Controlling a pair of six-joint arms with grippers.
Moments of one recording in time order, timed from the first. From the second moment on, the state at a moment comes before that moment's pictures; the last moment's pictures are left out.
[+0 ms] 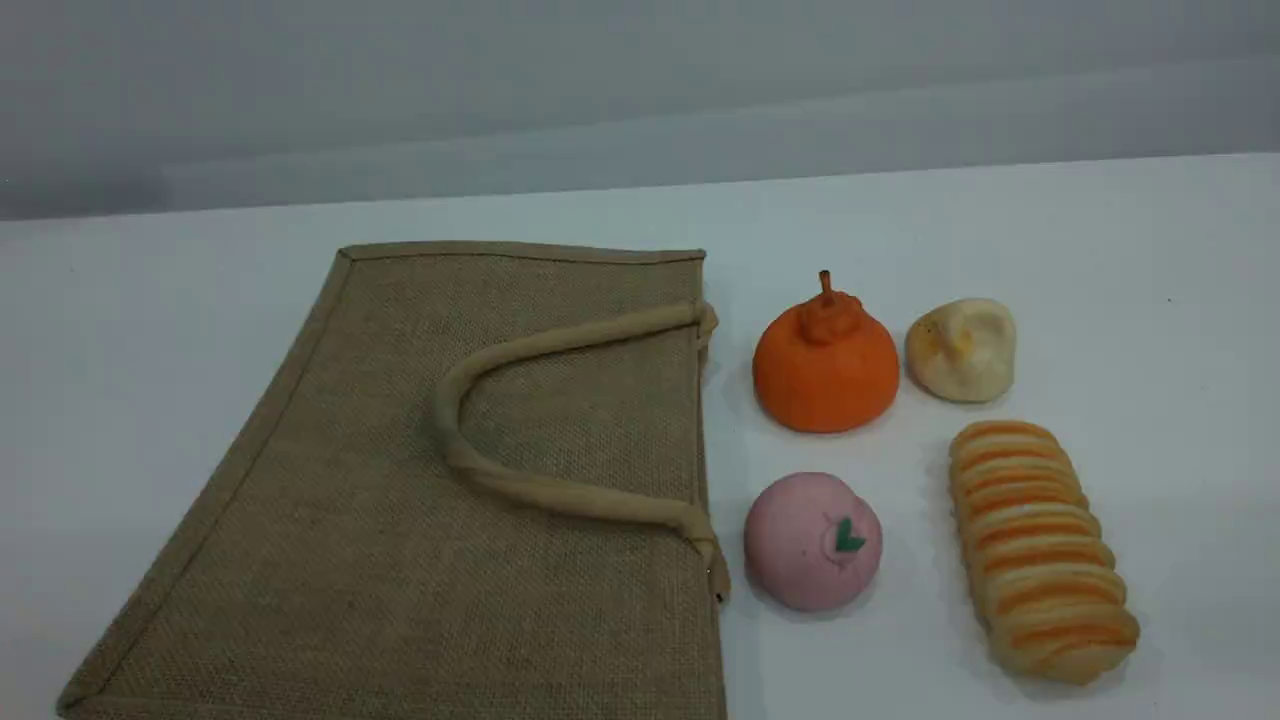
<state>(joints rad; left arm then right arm) -0.10 0.00 -0.51 -0.05 1.08 0.10 0.00 0.00 -0.51 0.00 1.07 0.04</state>
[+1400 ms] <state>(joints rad) -0.10 0.97 -0.86 -0.09 0.73 0.00 0.00 0.76 -0.64 0.45 0.51 -0.27</state>
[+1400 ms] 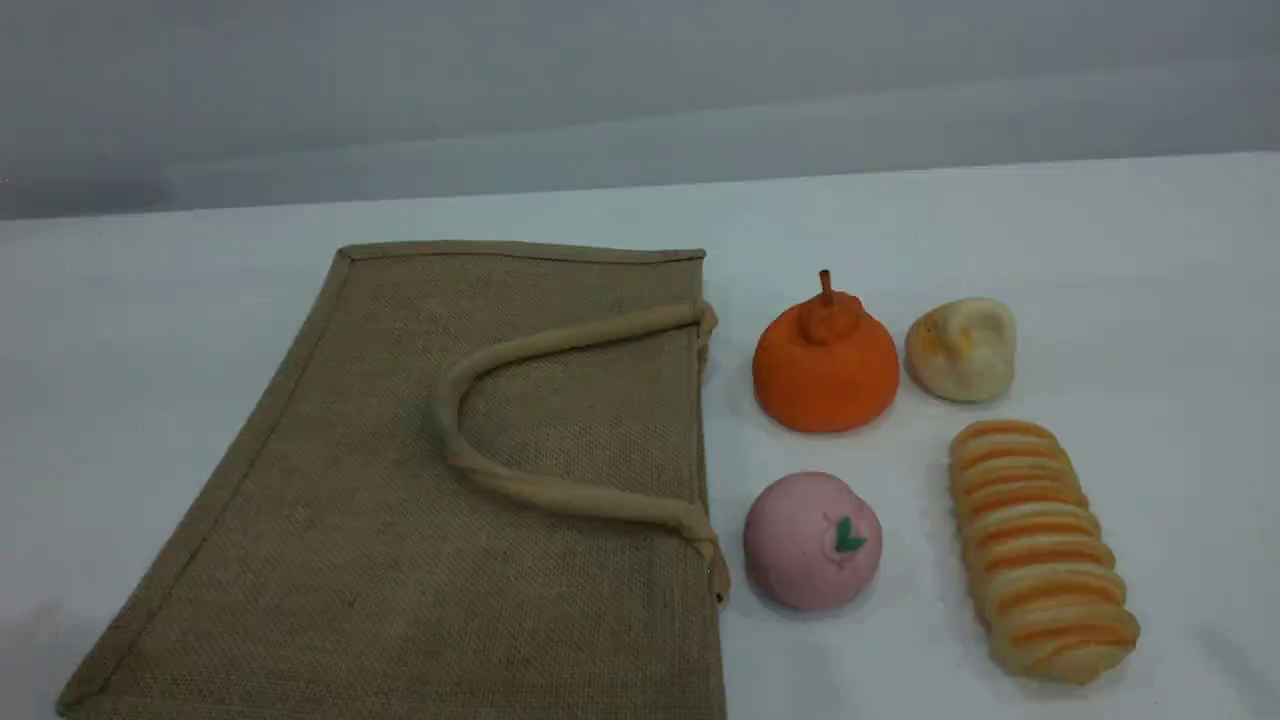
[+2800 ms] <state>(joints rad) -0.31 2.16 -1.28 -0.31 0.50 0.05 0.00 1.40 -0.76 1.10 0.48 -0.80</state>
